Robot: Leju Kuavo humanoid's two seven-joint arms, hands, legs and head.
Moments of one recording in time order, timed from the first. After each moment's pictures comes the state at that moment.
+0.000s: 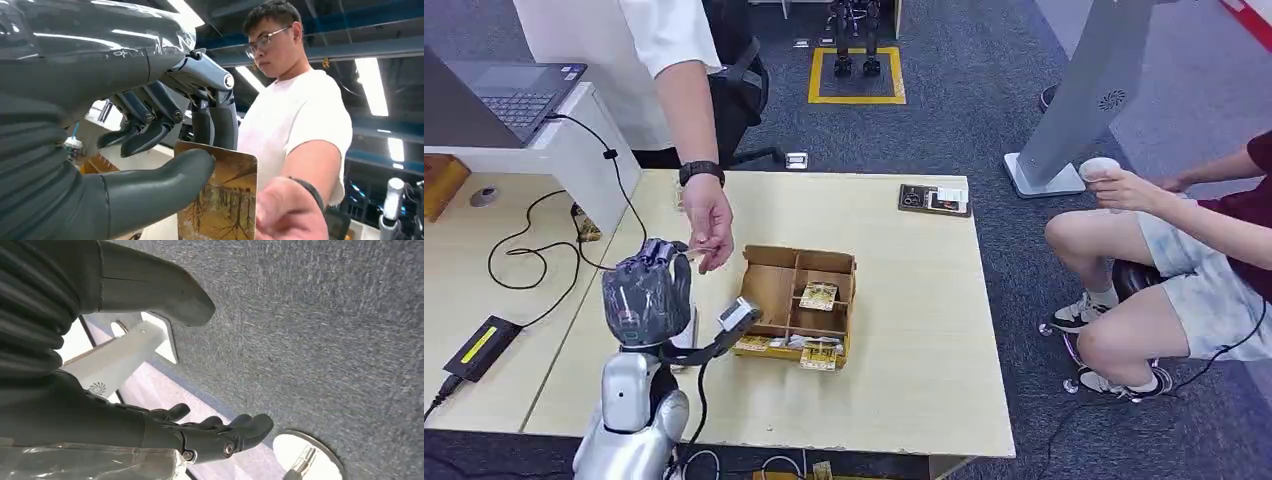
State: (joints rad) left arm -0.22 -0.11 -0.12 -1.39 -1.49 0.69 0.17; right arm 0.03 0.17 -0.97 -0.51 1.57 -0.51 0.04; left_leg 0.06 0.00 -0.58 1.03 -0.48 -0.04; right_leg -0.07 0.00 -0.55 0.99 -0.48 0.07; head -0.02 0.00
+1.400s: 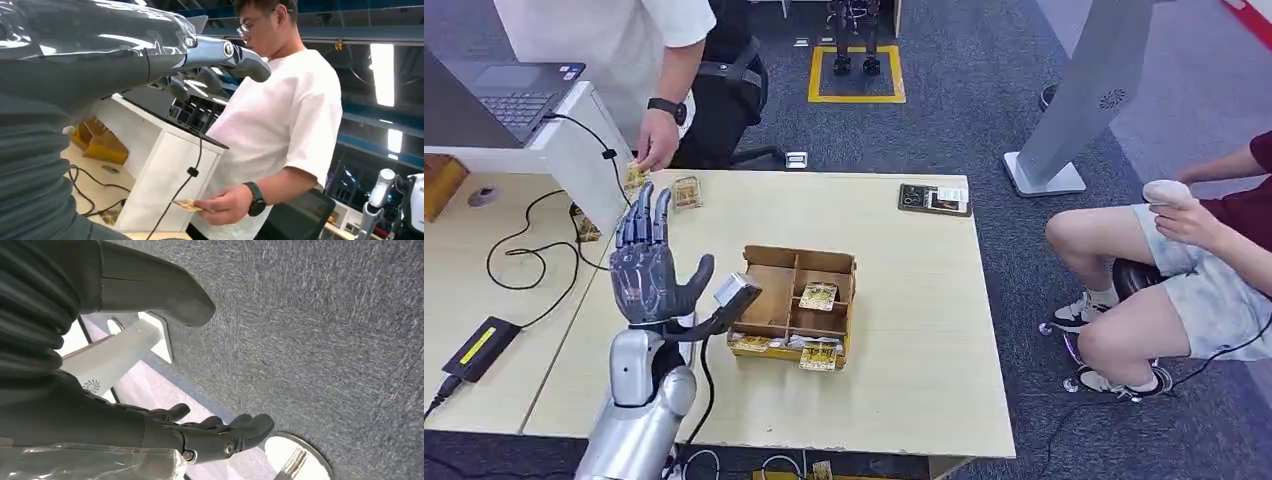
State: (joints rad) left arm -0.28 -0.12 -0.12 -1.30 -1.30 0.69 0.08; right arm 0.02 0.14 -0.96 -0.44 1.57 -0.54 0.04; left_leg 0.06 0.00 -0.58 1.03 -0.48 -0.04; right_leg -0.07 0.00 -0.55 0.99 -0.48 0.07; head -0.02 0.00
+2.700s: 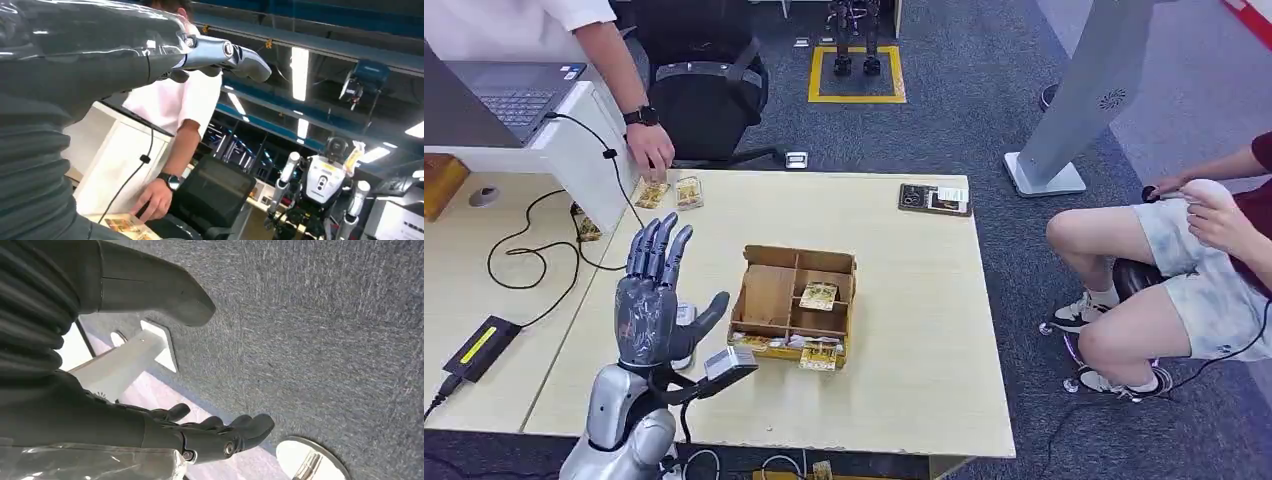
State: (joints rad) left arm -0.16 0.07 -0.34 -1.50 -1.04 0.67 -0.10; right arm 0.03 0.17 -1.05 -0.53 1.57 -0.49 0.01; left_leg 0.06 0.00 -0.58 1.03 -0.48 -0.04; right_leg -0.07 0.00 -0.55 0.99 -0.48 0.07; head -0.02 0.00
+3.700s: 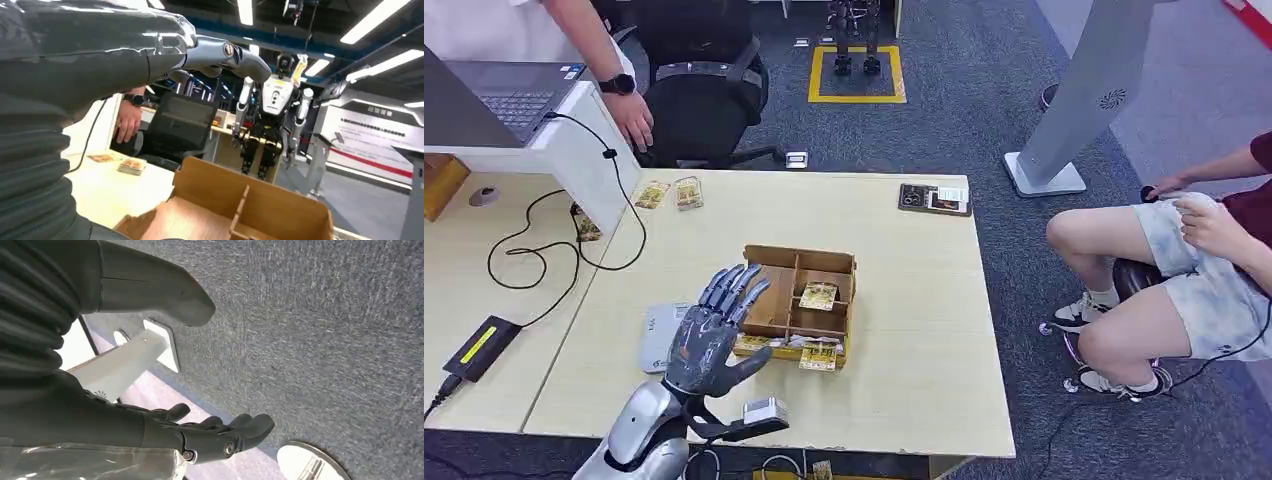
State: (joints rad) left arm -0.14 0.14 -0.52 -1.45 -0.99 0.47 -0.13; right arm 0.00 0.09 -1.05 -0.38 1.57 -0.54 0.00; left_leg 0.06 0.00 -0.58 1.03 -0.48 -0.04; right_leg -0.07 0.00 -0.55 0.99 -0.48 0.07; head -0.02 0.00
